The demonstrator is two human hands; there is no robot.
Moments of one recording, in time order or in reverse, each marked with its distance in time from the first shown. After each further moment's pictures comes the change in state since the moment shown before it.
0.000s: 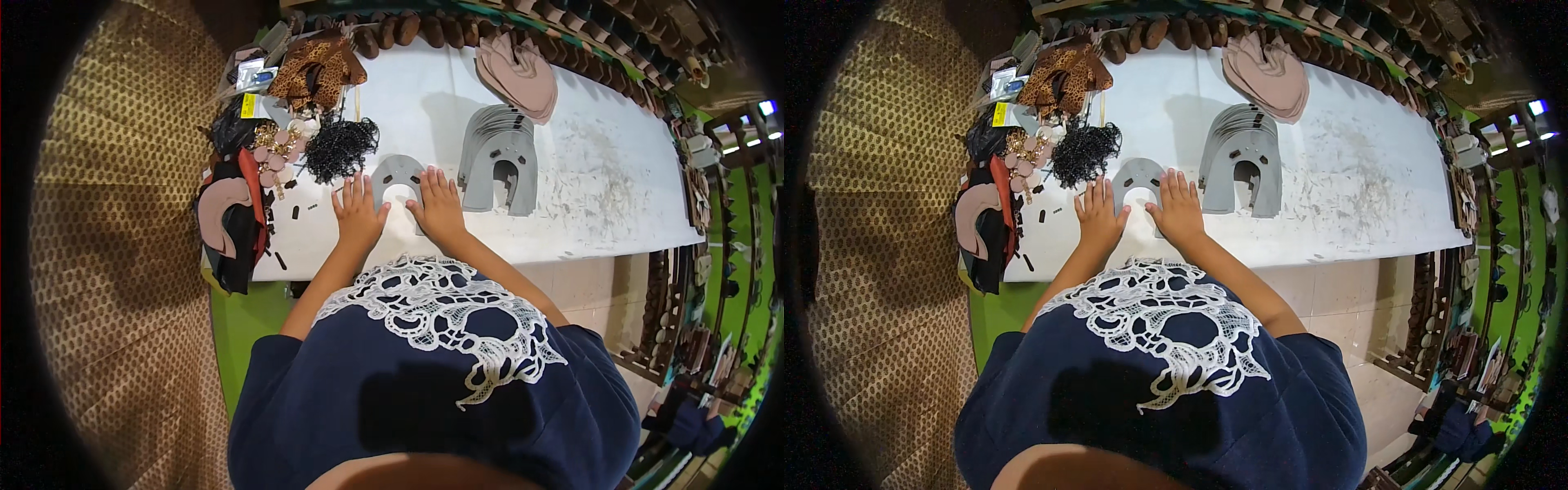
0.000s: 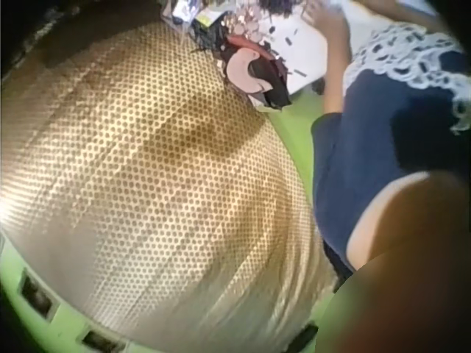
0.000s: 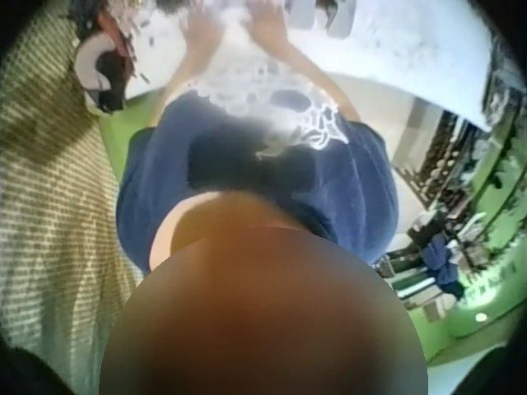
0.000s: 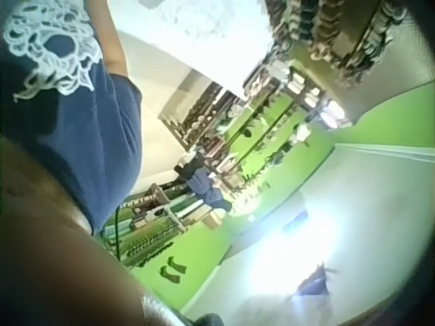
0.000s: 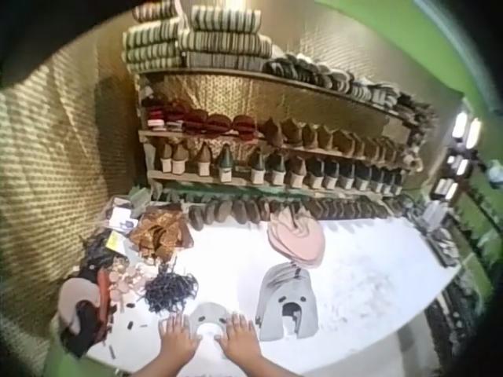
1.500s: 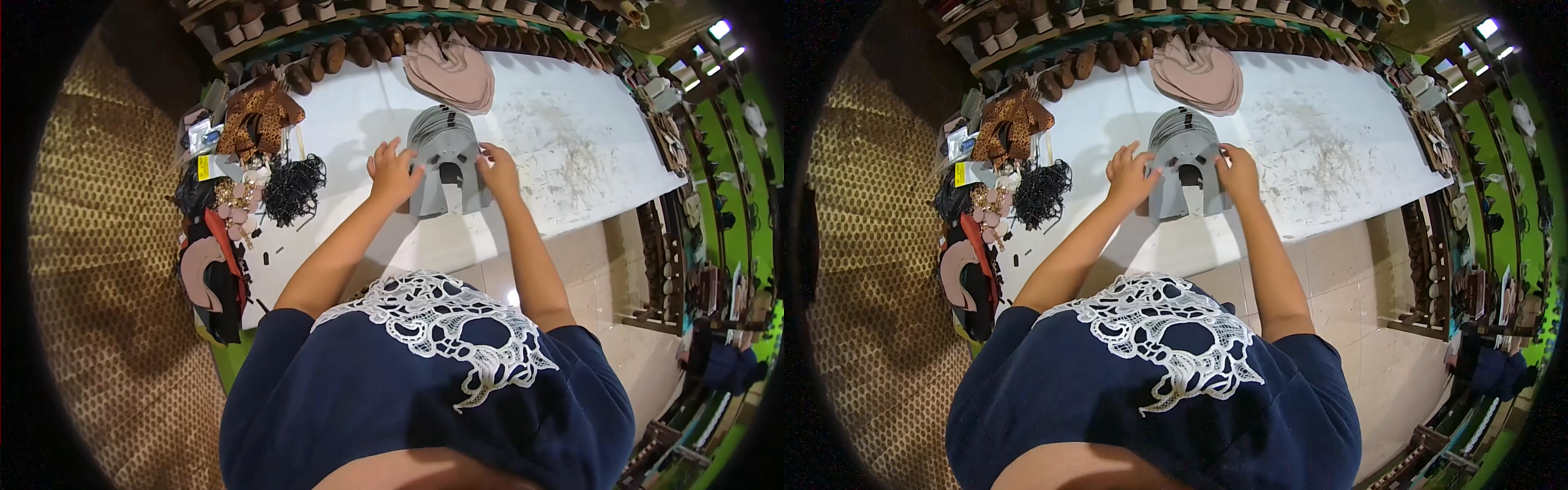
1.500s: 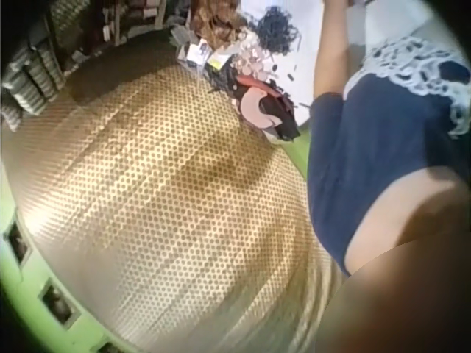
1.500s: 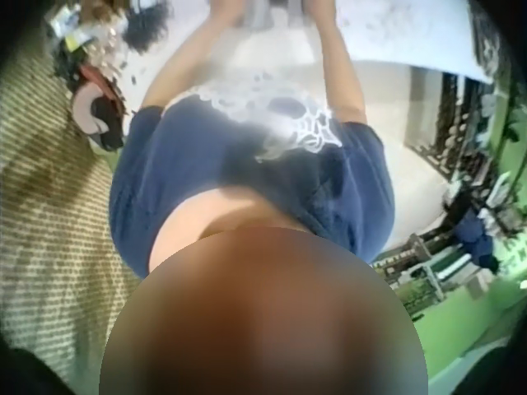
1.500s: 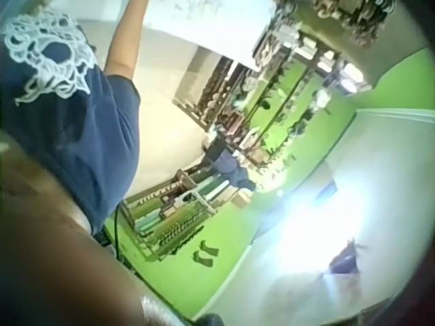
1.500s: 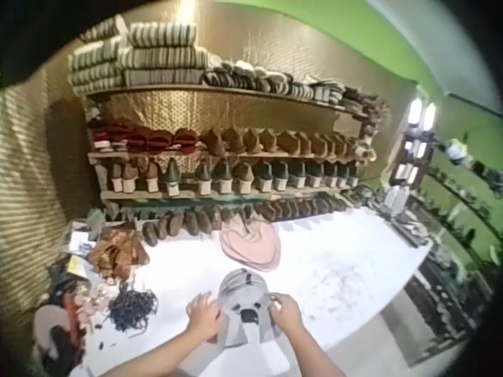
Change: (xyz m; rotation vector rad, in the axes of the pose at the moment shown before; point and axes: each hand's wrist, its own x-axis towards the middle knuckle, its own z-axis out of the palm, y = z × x) left_hand 0.125 0.142 0.003 -0.402 -0.094 0.195; right_hand -0.011 0.161 -0.119 0.526 0.273 0.579
